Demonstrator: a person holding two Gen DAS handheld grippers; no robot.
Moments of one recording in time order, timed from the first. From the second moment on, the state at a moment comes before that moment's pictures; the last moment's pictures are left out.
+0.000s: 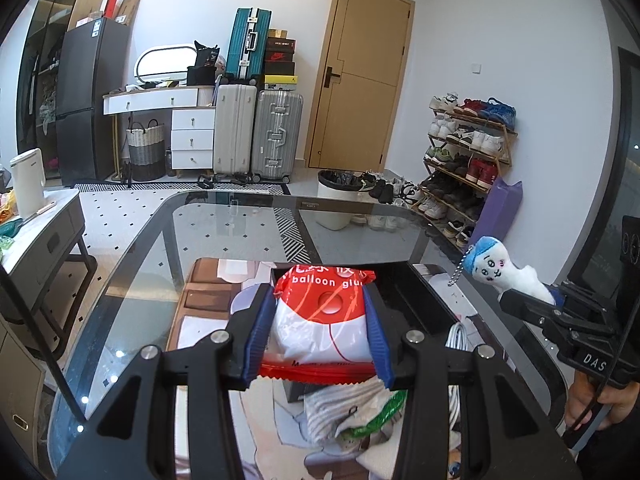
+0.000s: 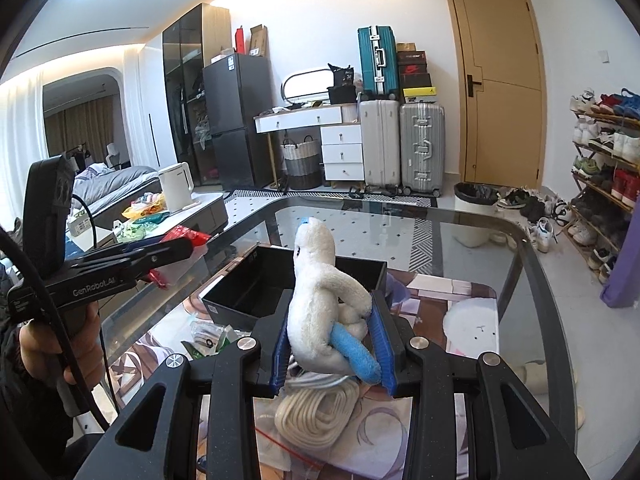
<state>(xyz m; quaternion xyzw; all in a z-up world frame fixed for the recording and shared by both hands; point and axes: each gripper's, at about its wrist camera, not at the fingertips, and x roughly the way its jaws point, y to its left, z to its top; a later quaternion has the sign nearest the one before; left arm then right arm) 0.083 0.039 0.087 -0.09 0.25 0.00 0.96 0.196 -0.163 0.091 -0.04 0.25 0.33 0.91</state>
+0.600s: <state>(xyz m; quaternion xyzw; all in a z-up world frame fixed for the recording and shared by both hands) 0.125 0.040 0.081 -0.10 0.27 0.00 0.96 0.236 -0.145 0.090 -0.04 0.26 0.35 0.90</state>
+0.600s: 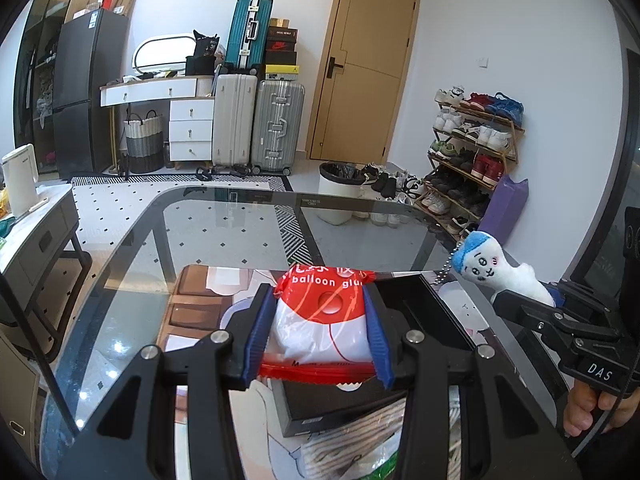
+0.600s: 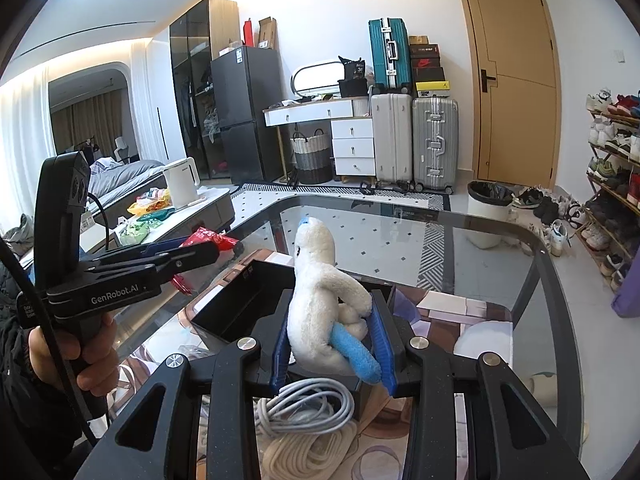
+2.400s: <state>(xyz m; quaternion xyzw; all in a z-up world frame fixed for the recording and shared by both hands) 0.086 0.031 0.054 -0.05 0.27 0.02 0.96 0.195 -0.170 0.054 -0.01 0.28 0.32 0.91</state>
